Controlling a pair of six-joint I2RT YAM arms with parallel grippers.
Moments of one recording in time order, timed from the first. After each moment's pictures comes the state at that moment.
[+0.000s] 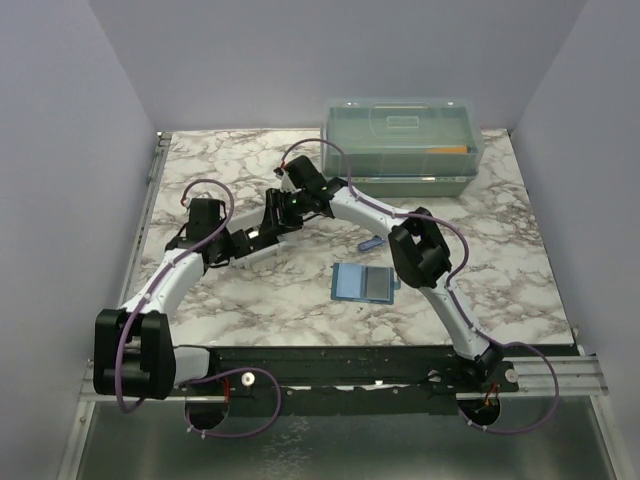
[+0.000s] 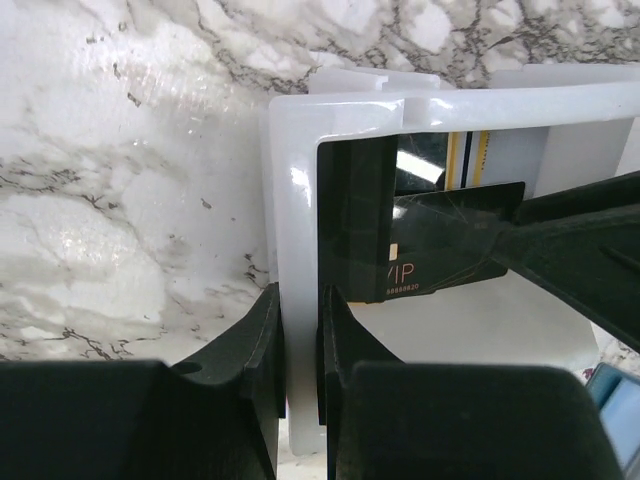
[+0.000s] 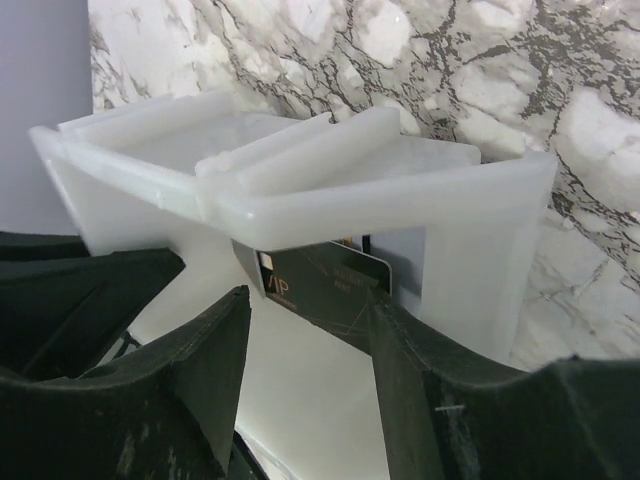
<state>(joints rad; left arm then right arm) -0.07 1.28 0.74 -0.36 -0.03 -0.53 0.76 2.45 2.08 -0.41 -0.51 0.63</state>
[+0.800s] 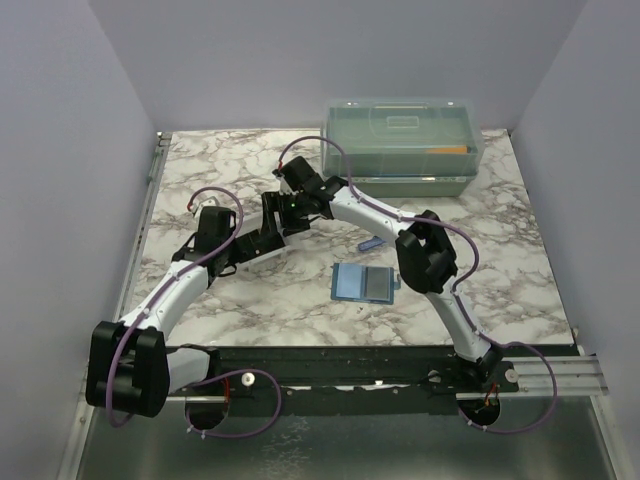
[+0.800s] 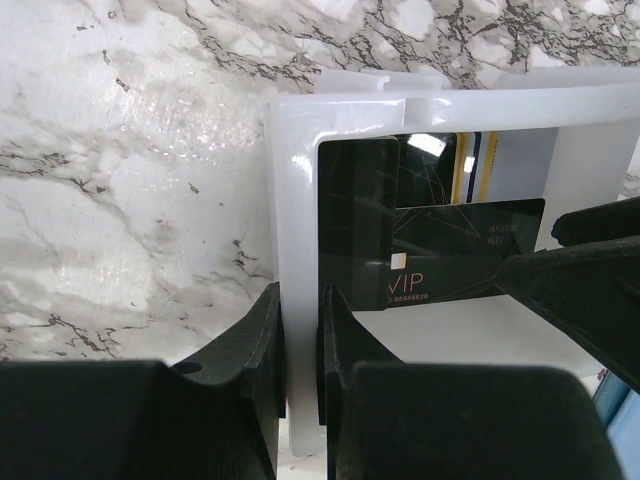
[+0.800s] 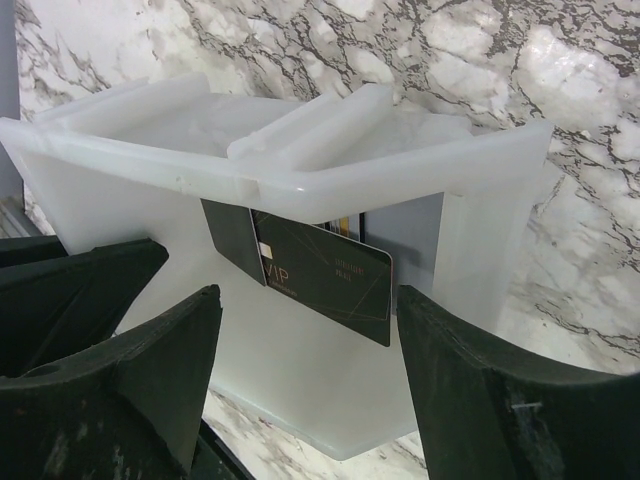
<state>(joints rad) -0.18 1.18 0.66 -0.31 -0.16 -0.55 0.80 2.36 2.06 -0.56 -0.32 0.53</state>
